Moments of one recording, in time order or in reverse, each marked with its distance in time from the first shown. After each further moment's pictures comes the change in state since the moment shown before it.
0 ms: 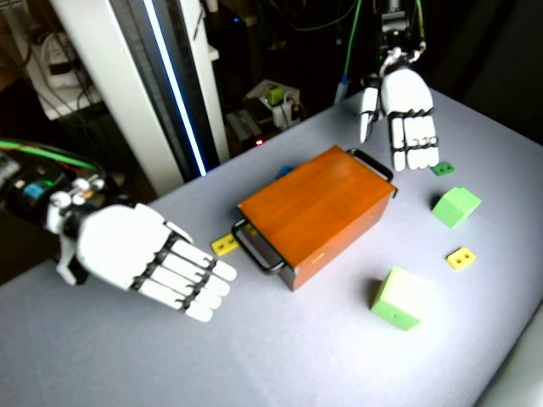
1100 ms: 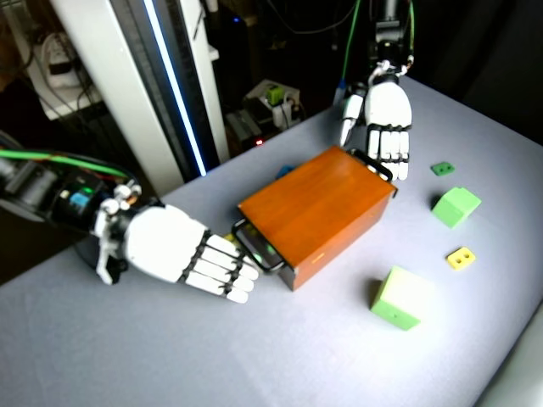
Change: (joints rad) left arm -0.016 -0.056 0.025 0.117 0.056 -0.101; right arm 0.112 -0.100 0.069 -0.085 -0.168 0.000
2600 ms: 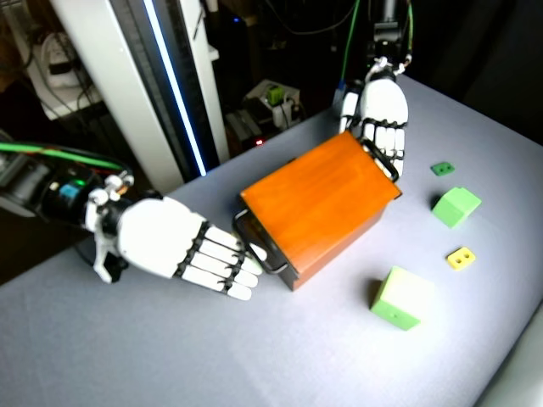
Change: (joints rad) left arm -0.005 0.025 -0.022 0.005 -0.116 -0.010; right arm 0.014 0.064 -0.045 -0.009 0.121 0.033
